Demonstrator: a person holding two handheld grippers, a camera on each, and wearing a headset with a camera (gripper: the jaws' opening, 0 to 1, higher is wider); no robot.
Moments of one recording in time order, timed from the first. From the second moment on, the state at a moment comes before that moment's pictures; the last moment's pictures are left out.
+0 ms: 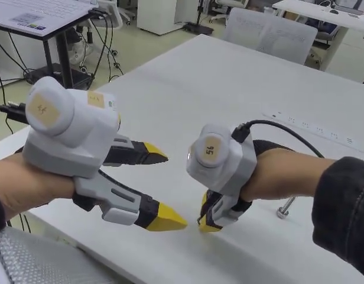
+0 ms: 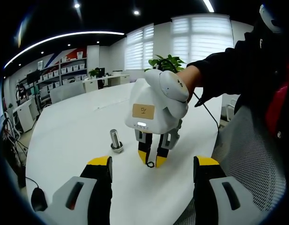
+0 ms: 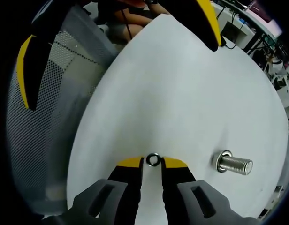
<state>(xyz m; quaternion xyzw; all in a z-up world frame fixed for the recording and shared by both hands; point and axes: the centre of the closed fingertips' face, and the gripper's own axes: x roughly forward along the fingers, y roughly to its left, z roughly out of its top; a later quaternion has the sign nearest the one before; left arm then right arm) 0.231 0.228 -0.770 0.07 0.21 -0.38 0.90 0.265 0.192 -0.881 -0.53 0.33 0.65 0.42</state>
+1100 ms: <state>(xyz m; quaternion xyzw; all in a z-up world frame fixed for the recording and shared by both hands) 0.227 0.229 -0.771 0.07 0.21 -0.38 0.90 0.274 0.179 -0.869 -0.51 0.36 0.64 0.46</state>
